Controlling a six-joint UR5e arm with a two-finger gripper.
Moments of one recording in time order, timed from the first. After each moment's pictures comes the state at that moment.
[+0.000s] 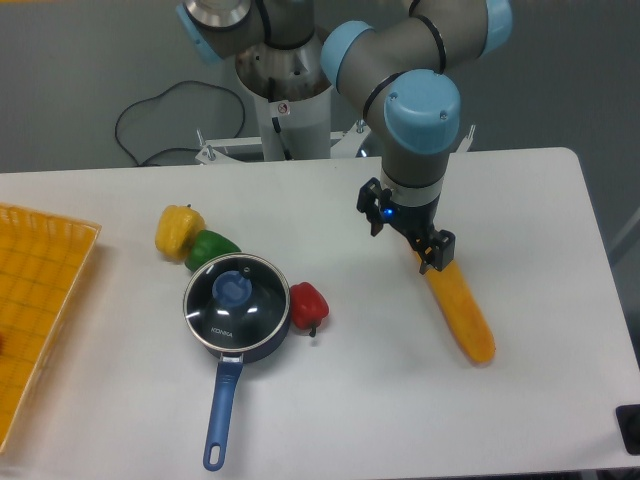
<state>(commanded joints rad) 2.59 -1.82 -1.61 -1.23 1.56 1.29</state>
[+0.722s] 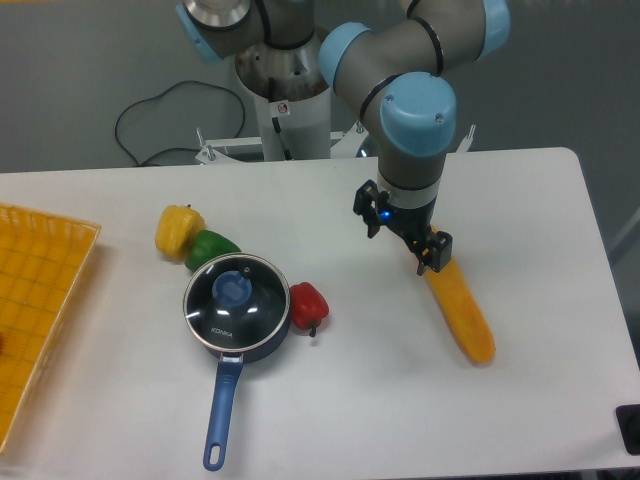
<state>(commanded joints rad) 2.57 -1.82 -1.62 -1.22 1.56 1.27</state>
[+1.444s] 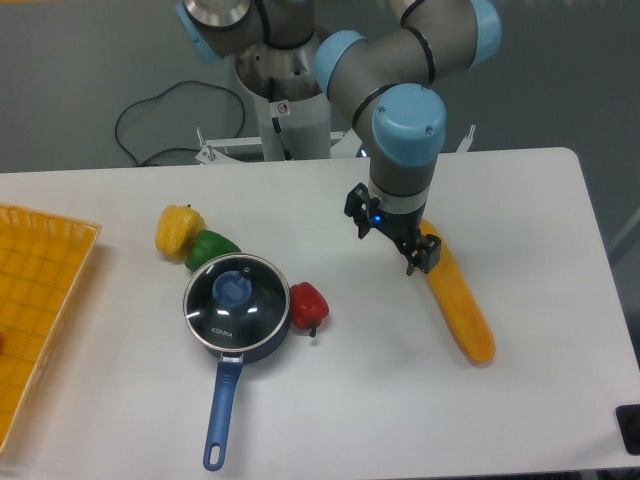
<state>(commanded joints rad) 2.57 -1.83 -1.66 -1.20 1.55 1.16</state>
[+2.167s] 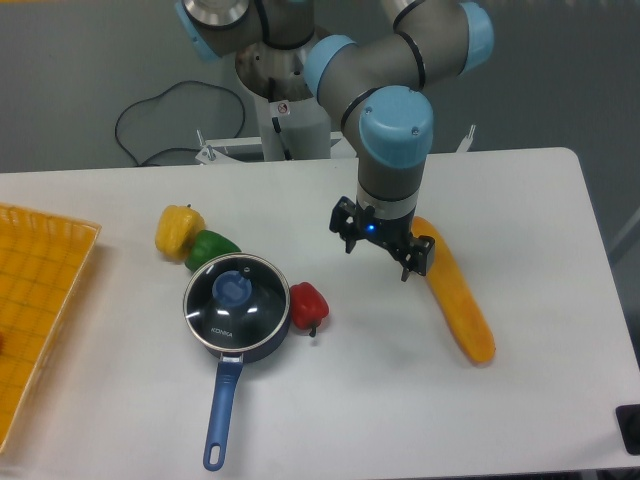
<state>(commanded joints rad) 2.53 -1.83 -1.65 -1.18 1.54 1.00</state>
